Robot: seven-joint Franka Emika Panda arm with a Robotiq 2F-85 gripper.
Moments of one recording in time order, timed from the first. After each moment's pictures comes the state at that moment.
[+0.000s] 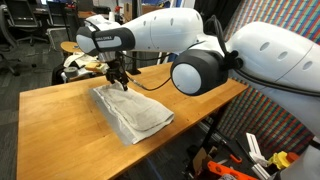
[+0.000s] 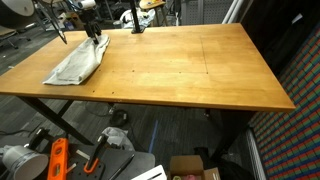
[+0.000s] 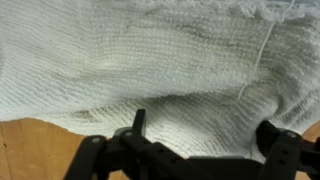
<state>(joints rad) 0.29 1.25 -0.08 -0.55 -0.09 1.55 1.51</state>
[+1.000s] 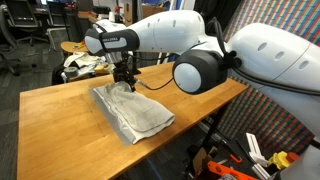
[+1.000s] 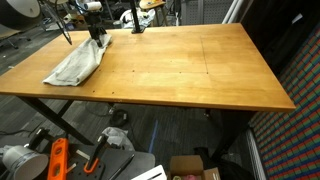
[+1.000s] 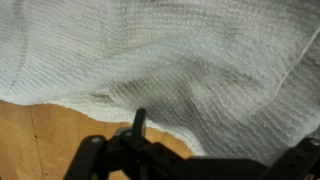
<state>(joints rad) 0.25 1.26 -0.08 -0.55 -0.09 1.45 1.52</state>
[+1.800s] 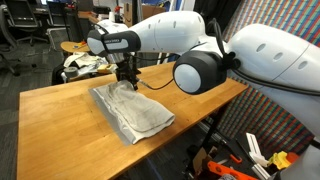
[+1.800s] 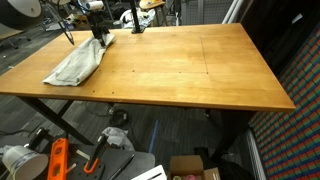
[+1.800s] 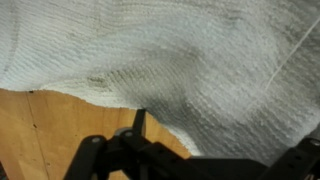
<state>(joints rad) 0.24 1.26 -0.10 -0.54 -0.11 1.46 1.53</state>
